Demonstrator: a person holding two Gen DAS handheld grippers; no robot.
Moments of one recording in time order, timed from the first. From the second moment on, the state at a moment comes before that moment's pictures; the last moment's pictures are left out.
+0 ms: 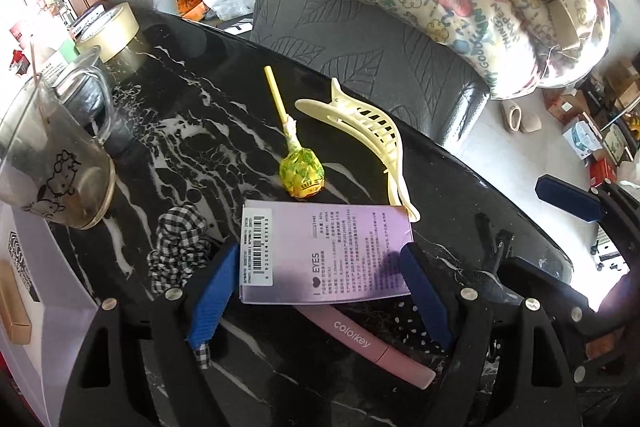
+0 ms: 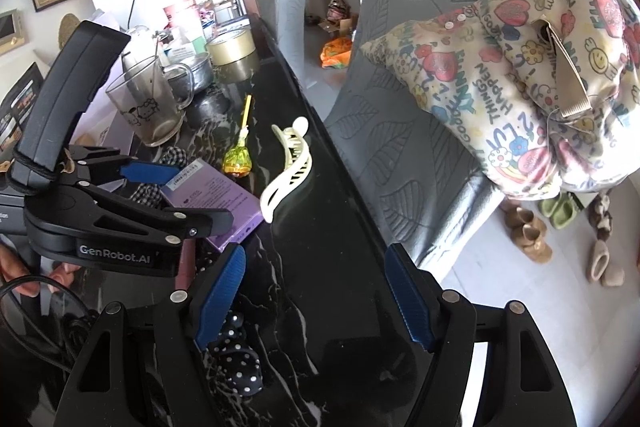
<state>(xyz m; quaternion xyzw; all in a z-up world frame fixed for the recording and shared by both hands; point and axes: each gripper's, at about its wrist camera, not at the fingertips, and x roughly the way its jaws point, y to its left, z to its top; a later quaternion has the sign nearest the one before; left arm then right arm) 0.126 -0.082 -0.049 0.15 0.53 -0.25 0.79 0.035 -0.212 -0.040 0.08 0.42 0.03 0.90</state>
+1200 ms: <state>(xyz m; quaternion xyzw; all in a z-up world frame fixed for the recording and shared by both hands) 0.108 -0.090 -0.067 0.16 0.50 -0.23 0.82 0.020 -0.220 -0.047 0.08 0.43 0.03 0.90</state>
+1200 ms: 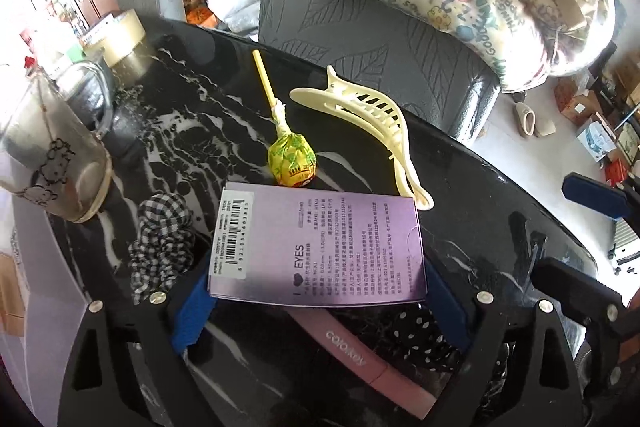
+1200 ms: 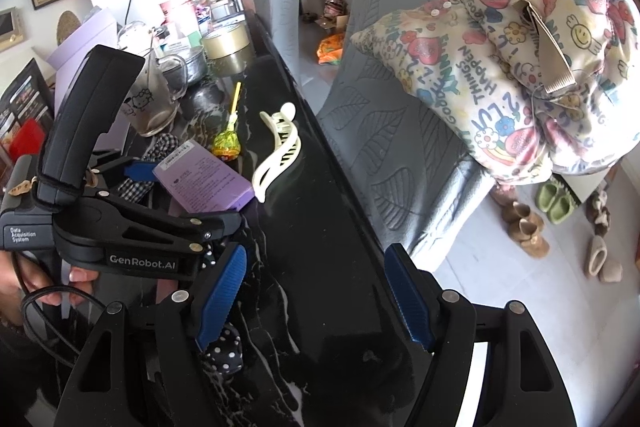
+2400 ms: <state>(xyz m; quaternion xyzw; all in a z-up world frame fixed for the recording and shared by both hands) 0.038 0.030 -0.014 0.08 0.46 -0.15 0.87 0.007 -0.152 -0.068 0.02 0.45 0.13 0.88</state>
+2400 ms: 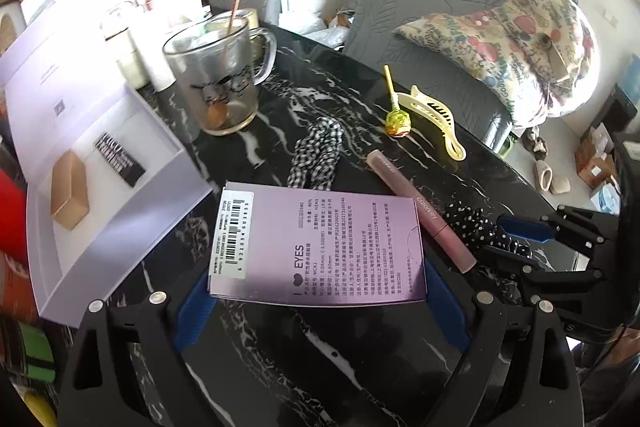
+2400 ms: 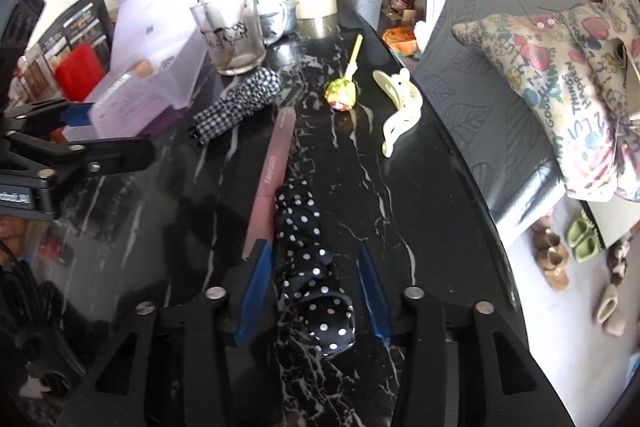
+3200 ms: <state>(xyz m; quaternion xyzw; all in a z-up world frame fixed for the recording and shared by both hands) 0.011 0.085 -0.005 0.03 0.45 -0.13 0.88 0.008 -0.122 -0.043 0.03 0.42 0.15 0.90</state>
